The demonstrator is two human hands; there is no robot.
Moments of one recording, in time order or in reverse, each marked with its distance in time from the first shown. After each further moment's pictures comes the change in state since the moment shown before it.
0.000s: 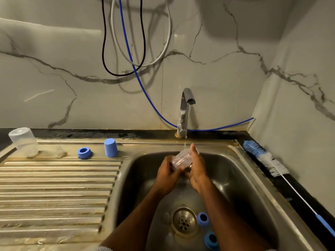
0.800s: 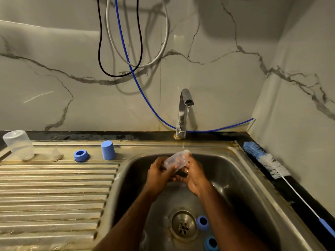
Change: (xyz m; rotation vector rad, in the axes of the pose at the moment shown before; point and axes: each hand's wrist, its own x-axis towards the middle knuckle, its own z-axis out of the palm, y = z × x) left_hand -0.001 0.008 -0.014 -0.138 0.082 -0.057; right_hand 0.003 0.010 -0.008 0.028 -0.122 0.071
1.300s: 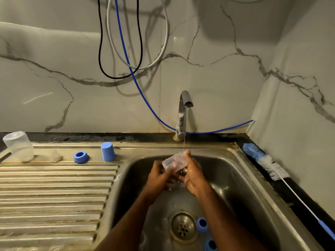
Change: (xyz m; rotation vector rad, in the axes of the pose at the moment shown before) left_hand 0.001 -0.009 -0.002 -0.019 -0.080 -0.033; right_hand 0.006 -0.002 0.009 -0.020 0.045 -0.013
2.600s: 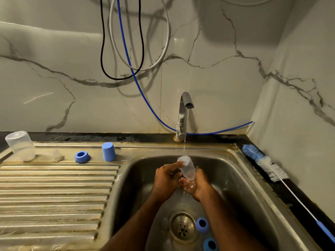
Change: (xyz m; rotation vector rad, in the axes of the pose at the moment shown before) left_hand 0.001 0.002 0.020 0.379 0.099 0.358; right_hand -0.006 0.007 -0.025 0.136 0.181 0.282
